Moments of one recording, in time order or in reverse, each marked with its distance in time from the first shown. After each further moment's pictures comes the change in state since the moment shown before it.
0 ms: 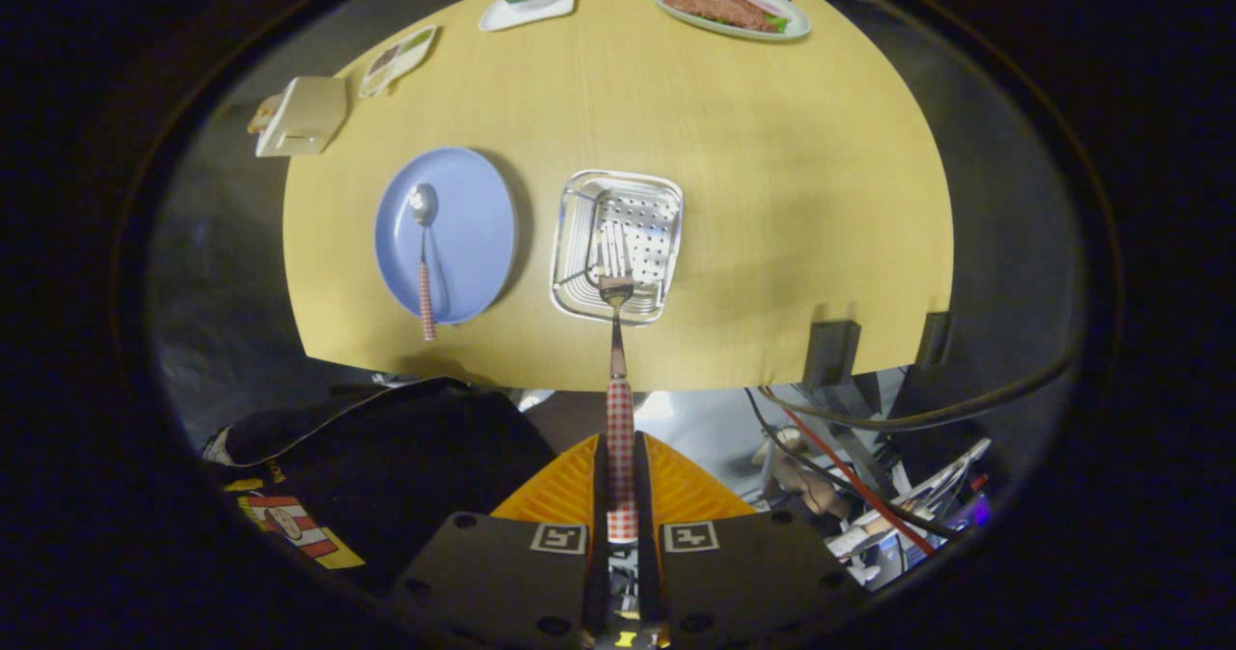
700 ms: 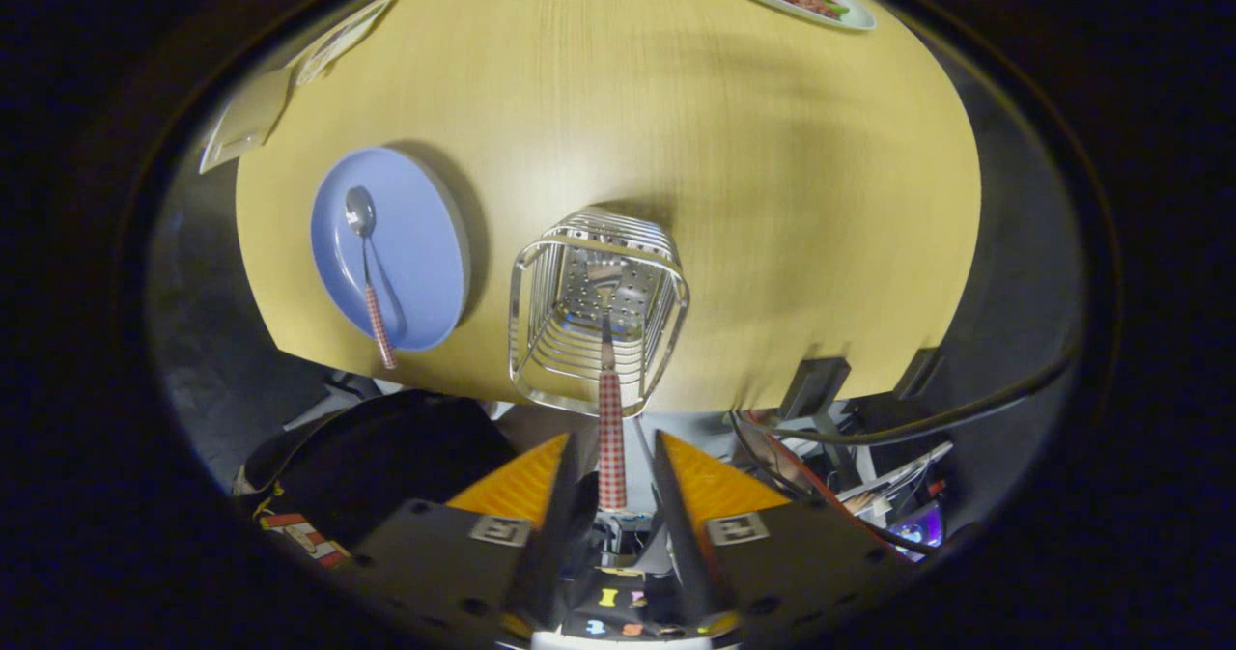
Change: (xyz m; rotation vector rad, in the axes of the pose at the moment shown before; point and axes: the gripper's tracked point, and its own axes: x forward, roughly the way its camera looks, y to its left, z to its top) arm 0.015 0.006 0.052 -0.002 0.135 -0.027
